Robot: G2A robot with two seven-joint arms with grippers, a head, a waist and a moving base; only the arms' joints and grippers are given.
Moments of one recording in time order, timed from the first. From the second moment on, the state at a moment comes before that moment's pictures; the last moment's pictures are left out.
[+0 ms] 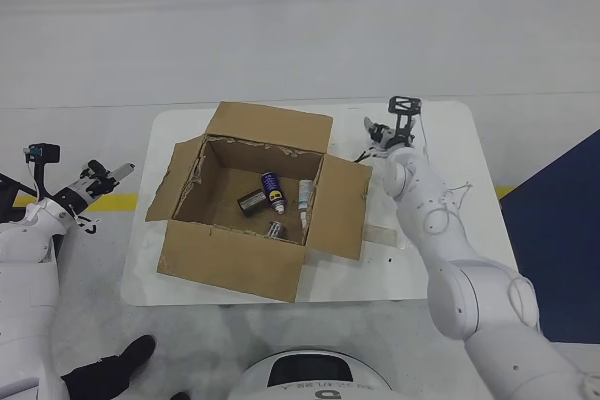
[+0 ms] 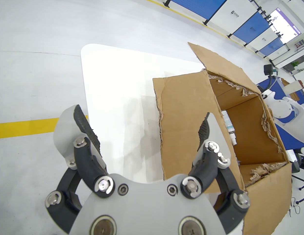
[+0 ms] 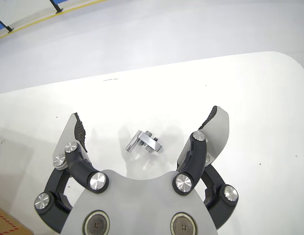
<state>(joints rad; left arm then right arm) 1.26 -1.02 -1.86 -1.13 0.52 -0.72 -0.66 -0.65 -1.58 1.57 -0.35 -1.43 -0.01 -0.18</state>
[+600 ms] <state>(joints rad) 1.26 -1.02 -1.86 -1.13 0.52 -0.72 -0.66 -0.66 -1.56 1.52 -0.37 -1.55 0.00 -0.12</state>
